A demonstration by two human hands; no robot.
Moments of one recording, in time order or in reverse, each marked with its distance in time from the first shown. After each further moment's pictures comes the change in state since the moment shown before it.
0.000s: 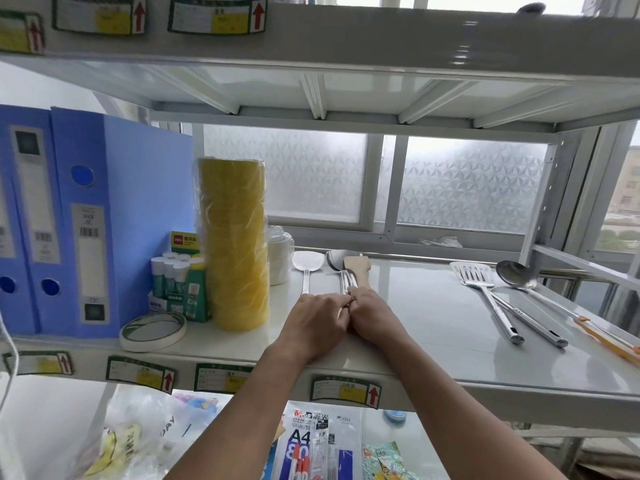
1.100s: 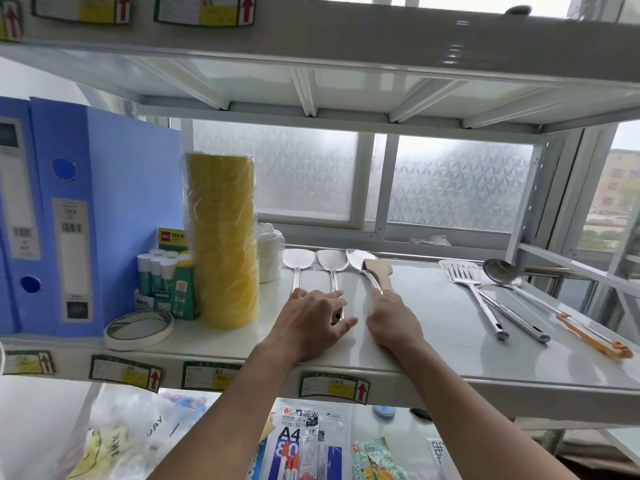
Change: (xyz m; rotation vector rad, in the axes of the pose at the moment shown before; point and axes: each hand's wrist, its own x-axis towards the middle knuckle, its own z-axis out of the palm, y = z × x) left_hand -0.002 0.002 -0.001 0.127 -0.046 0.125; right_hand -0.025 0.028 -0.023 -0.388 0.154 0.085
